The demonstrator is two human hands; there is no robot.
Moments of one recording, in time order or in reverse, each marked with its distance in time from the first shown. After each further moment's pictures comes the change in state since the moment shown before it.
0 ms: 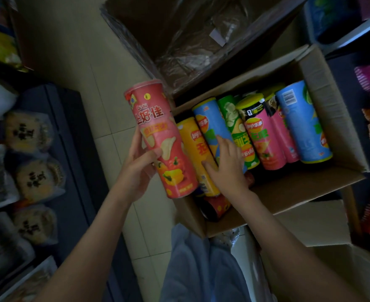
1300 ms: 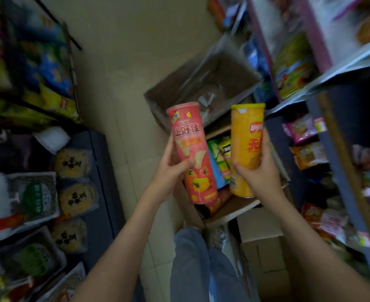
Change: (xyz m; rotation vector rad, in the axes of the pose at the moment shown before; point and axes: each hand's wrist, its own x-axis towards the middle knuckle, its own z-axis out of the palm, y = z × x) left_hand -0.120 0.165 0.080 0.003 -0.112 0.072; right_hand -0.118 -0.159 -0.224 0.335 0.286 0.093
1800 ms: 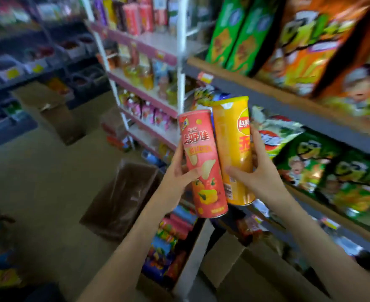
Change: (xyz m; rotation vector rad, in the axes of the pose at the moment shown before) left_hand -0.167 0.146 0.319 0.316 -0.791 0.244; right_hand -0.236 -0.115 -0.317 0.309 0.539 -0.218
